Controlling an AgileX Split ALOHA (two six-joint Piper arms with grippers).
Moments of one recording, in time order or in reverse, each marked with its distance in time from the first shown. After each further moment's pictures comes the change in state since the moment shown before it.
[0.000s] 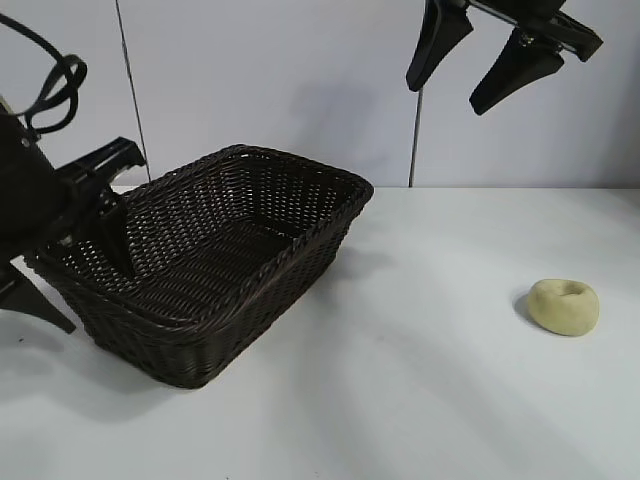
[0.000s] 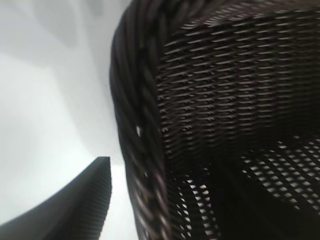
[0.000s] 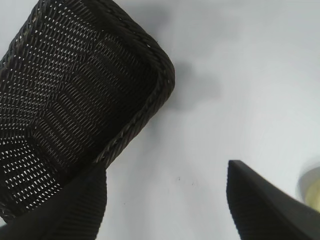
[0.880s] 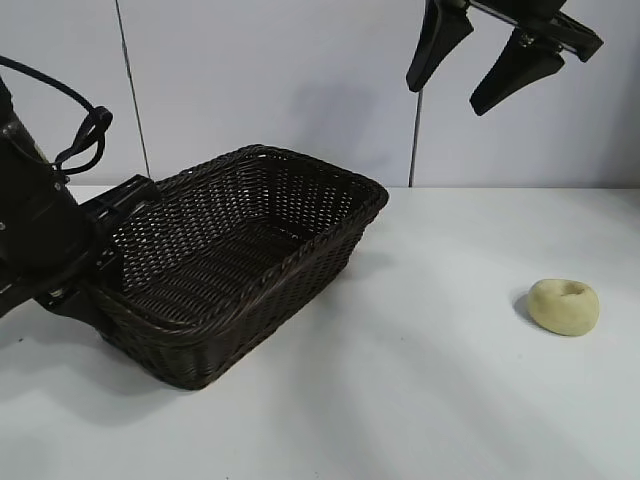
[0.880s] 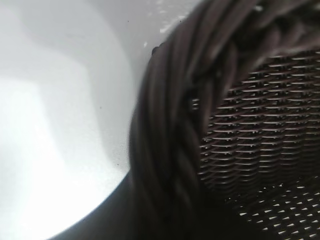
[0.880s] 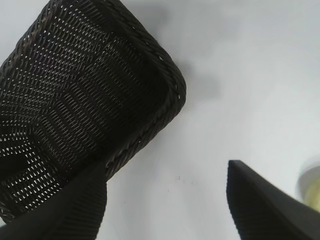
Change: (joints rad) left arm 0.000 0.070 -0.003 -0.012 -0.074 0.003; right arm 0.000 0.000 0.000 0.000 0.003 0.000
